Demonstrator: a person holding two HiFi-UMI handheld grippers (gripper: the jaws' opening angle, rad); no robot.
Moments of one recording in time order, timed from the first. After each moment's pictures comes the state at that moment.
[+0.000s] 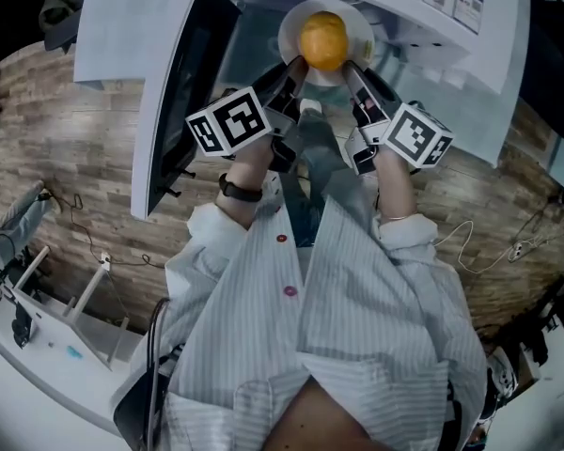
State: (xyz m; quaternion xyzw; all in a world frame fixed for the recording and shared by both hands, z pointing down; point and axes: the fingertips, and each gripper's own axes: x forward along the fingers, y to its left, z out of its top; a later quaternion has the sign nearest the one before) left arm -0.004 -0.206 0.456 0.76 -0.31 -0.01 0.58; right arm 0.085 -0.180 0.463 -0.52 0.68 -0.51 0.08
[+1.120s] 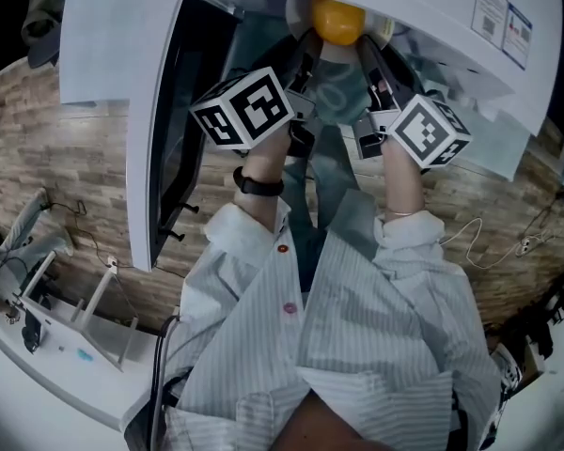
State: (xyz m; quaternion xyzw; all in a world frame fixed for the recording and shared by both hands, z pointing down) left arm 0.013 -0.279 0.488 0.79 -0.34 0.01 0.52; right arm 0.103 -0.252 0.484 -0.58 0.70 -0.42 0.07
